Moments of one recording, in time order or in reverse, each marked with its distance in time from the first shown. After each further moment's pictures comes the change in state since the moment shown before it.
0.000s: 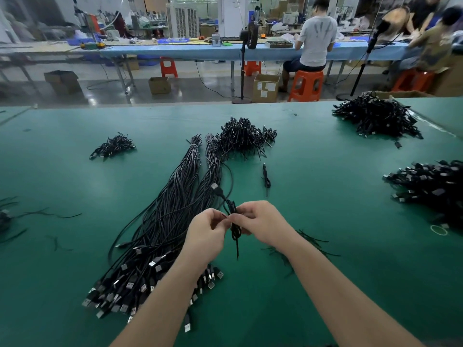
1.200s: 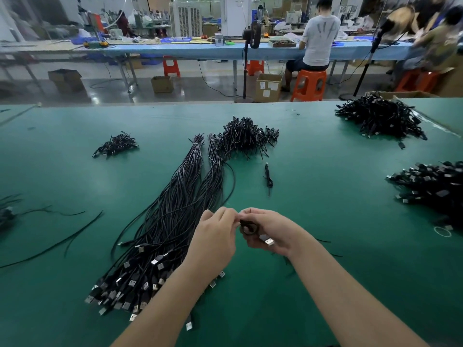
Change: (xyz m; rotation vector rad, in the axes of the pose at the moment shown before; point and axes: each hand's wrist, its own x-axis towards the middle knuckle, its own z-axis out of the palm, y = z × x) left_hand -0.008 -0.011 0.005 0.639 0.178 0.840; right_hand 0.004 0.020 -0.001 0.792 -0.274 0.350
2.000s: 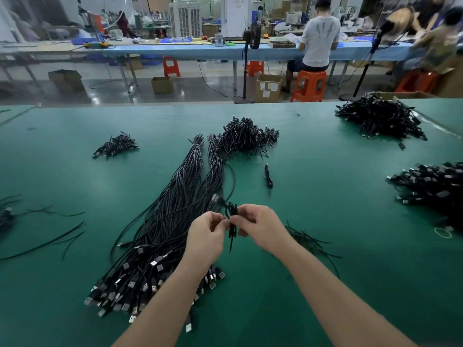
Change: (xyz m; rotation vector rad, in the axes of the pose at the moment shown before) left_hand 0.004 -0.011 0.006 -0.589 -0.085 -0.814; right_hand 0.002 0.007 0.014 -0.709 0.269 -0.473
